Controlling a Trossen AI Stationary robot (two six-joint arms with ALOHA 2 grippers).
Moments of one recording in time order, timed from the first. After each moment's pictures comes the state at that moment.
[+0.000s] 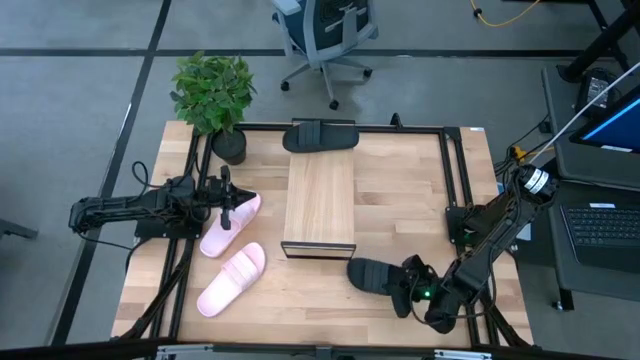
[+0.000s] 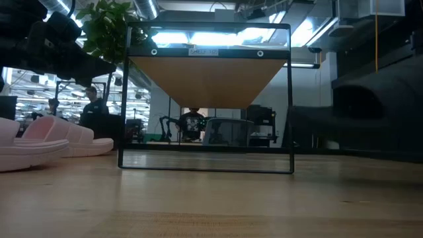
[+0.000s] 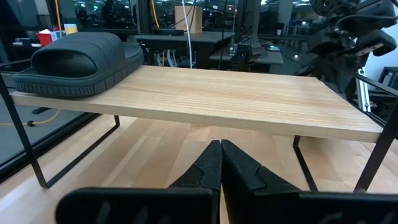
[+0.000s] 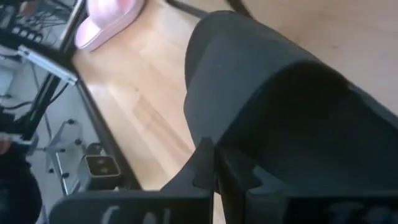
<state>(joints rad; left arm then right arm) 0.17 0.08 0.01 0.01 -0.01 -0.04 0.95 1.53 0.84 -0.33 0.73 1.79</state>
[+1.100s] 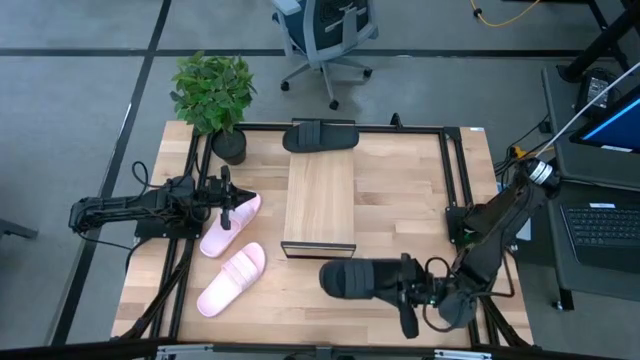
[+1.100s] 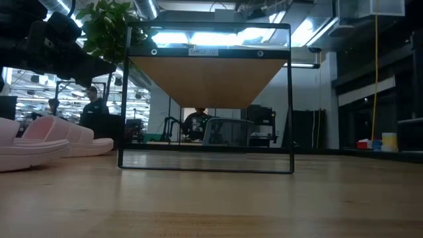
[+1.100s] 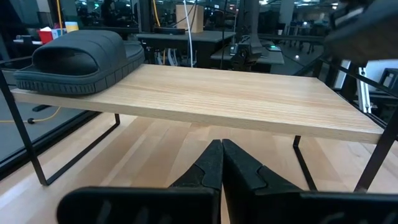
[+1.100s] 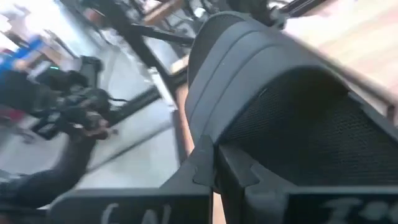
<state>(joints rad) 0.17 0.08 0.01 0.01 -0.01 -0.05 0.89 1.44 1.05 -0.08 0.82 0.93</state>
